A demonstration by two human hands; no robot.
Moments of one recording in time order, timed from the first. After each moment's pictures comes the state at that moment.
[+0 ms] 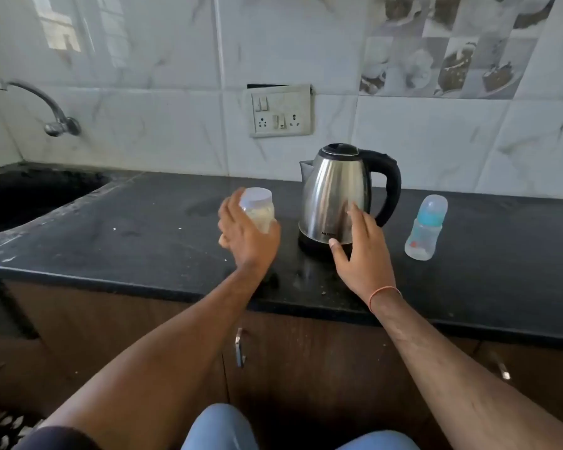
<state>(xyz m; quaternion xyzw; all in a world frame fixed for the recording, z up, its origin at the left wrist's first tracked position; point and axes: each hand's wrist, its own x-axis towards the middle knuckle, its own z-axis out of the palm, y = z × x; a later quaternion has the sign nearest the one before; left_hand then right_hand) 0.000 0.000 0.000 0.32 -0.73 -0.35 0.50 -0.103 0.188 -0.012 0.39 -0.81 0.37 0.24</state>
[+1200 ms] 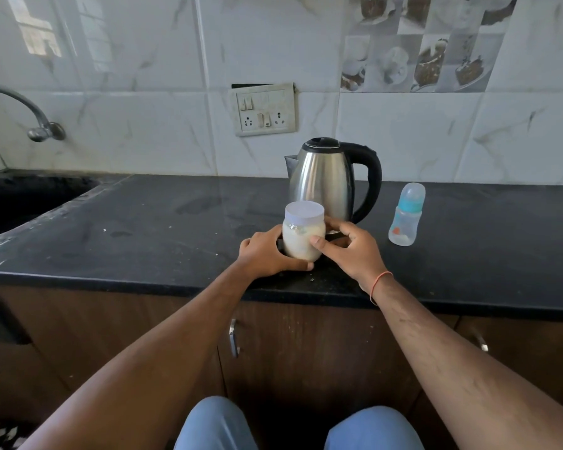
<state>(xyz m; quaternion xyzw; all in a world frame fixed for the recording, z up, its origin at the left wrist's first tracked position) 0.000 0.004 -0.013 0.18 -0.93 -0.30 0.11 -0.100 0.205 -0.011 0.33 -0.75 0.57 -0.01</state>
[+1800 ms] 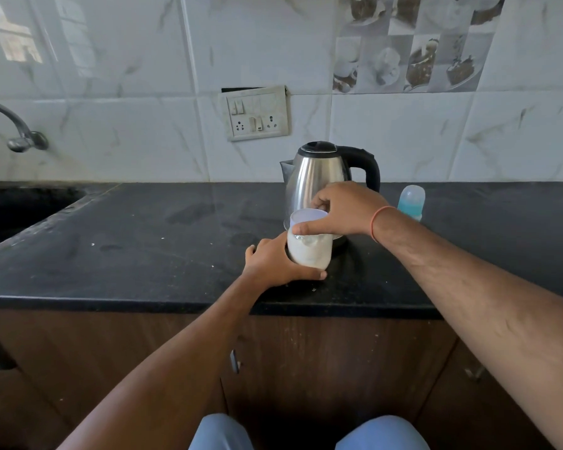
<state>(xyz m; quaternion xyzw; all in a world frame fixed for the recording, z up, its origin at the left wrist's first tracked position) -0.011 0.018 -0.009 0.17 -0.93 -0.30 0.12 -0.121 0.178 0.104 0.43 -0.89 0.14 0.06</state>
